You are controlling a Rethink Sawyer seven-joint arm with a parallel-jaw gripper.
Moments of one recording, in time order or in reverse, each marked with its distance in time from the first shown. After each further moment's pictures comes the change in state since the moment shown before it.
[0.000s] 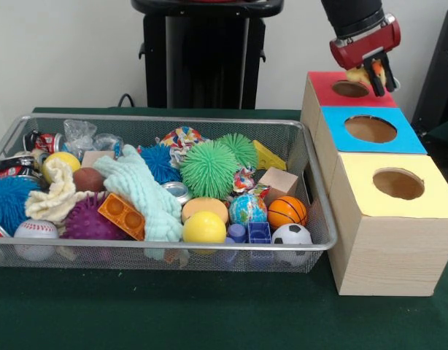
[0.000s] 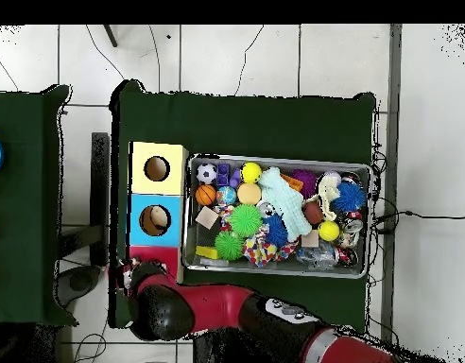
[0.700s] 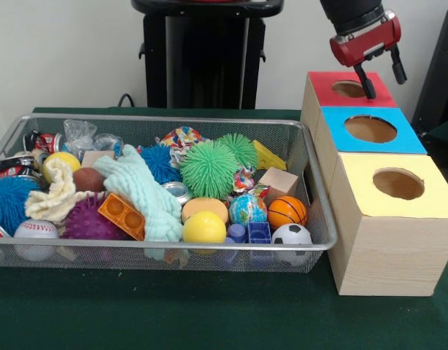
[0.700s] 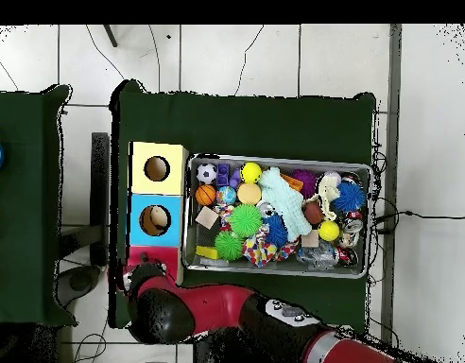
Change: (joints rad) arm 0.000 -0.019 0.002 0.000 -0.042 -0.015 0.000
